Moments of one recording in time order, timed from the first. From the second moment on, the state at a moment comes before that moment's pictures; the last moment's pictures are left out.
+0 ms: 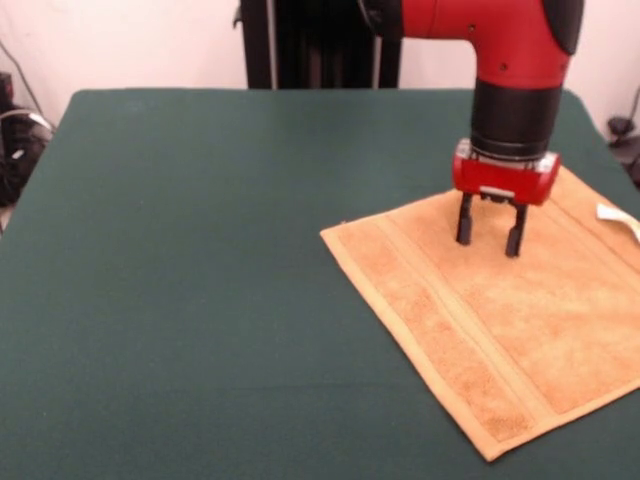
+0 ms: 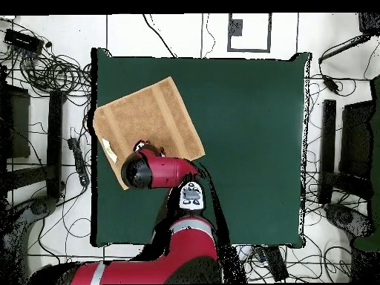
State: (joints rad) arm 0.08 -0.38 -0.03 1.65 0.05 0.07 2.25
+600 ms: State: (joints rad) arm 0.11 -0.39 -0.07 1.68 0.06 0.03 2.25
